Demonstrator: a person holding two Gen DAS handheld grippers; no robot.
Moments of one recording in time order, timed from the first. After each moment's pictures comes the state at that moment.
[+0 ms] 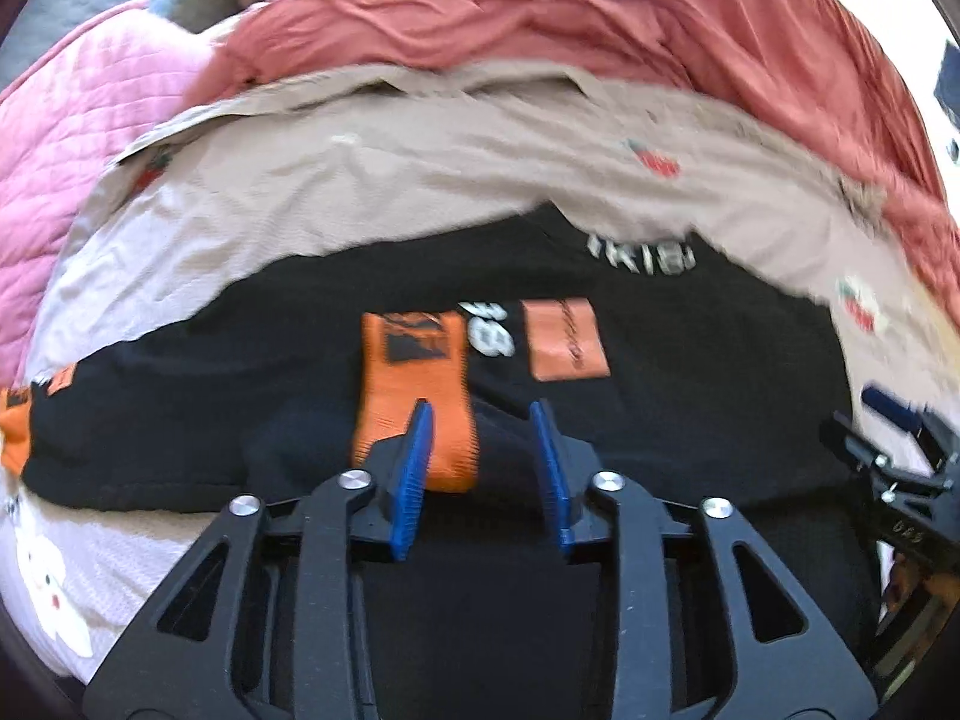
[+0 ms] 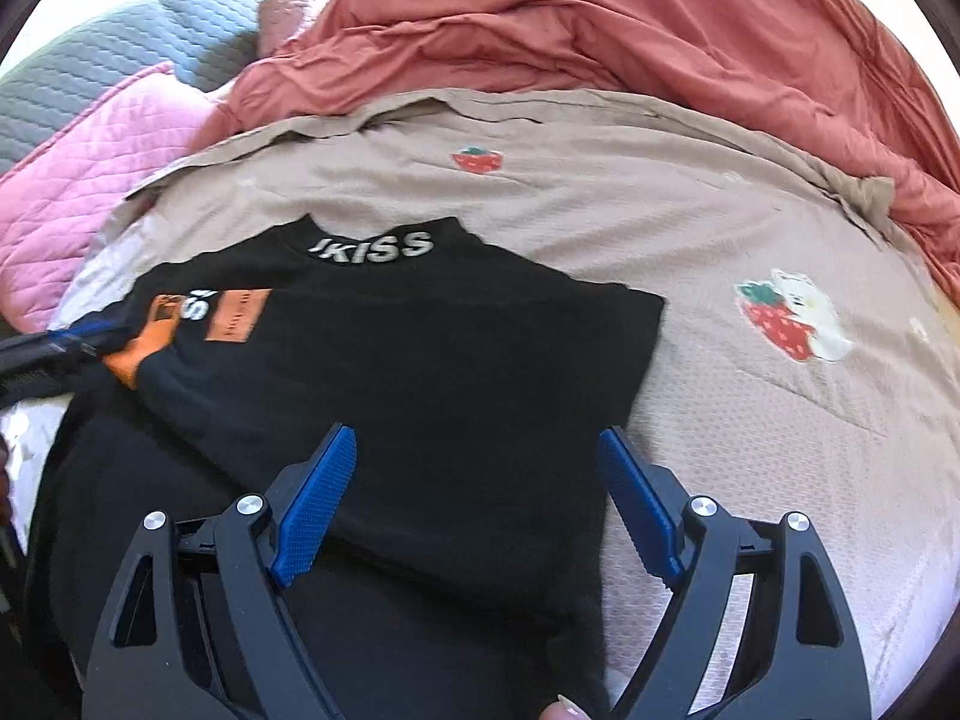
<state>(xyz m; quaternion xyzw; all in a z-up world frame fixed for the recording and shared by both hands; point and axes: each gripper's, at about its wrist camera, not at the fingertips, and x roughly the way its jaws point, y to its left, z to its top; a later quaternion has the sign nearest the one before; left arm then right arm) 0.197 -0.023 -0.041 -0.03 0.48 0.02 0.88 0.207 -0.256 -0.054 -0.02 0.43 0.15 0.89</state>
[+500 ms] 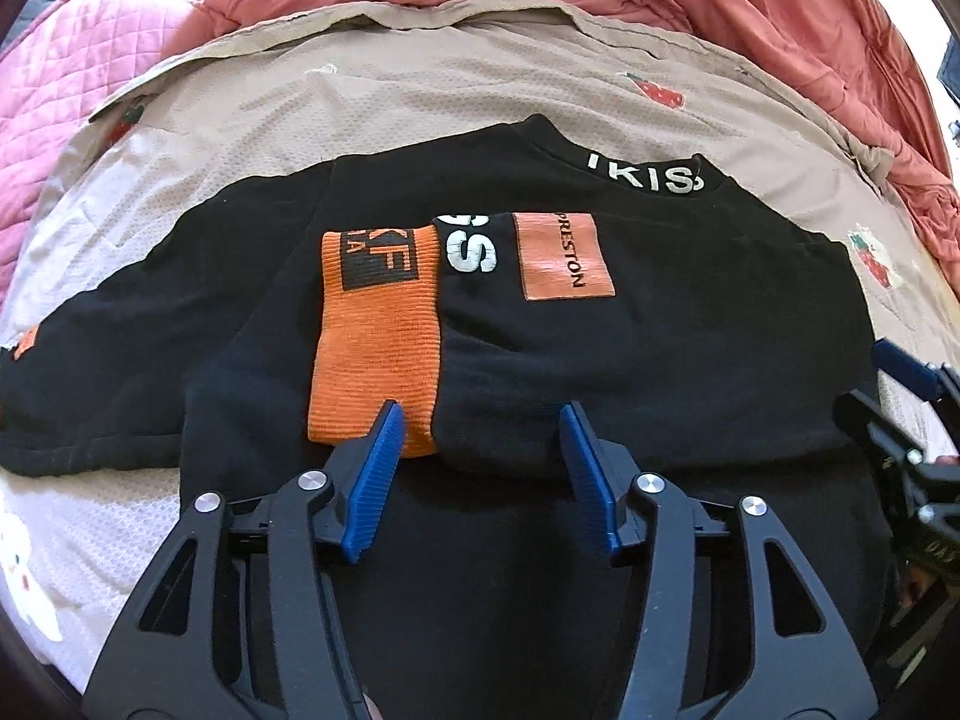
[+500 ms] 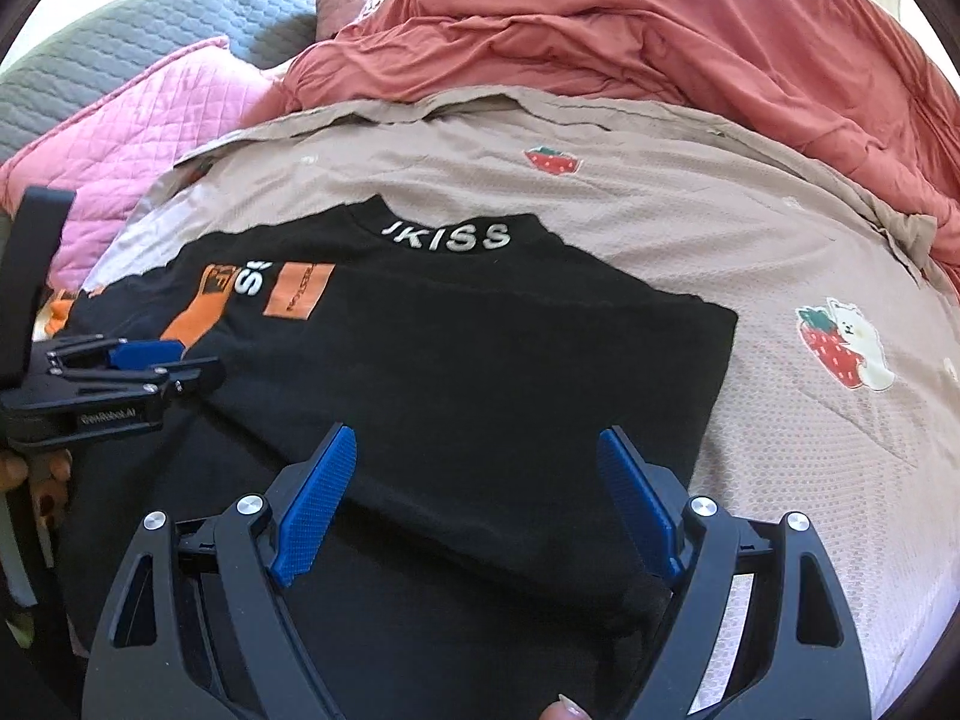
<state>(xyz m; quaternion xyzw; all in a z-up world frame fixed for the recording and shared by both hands) 0.190 -0.023 -0.074 -0.05 0.52 0.01 0.85 0.200 -0.229 -0.057 -0.04 0.43 0.20 0.88</state>
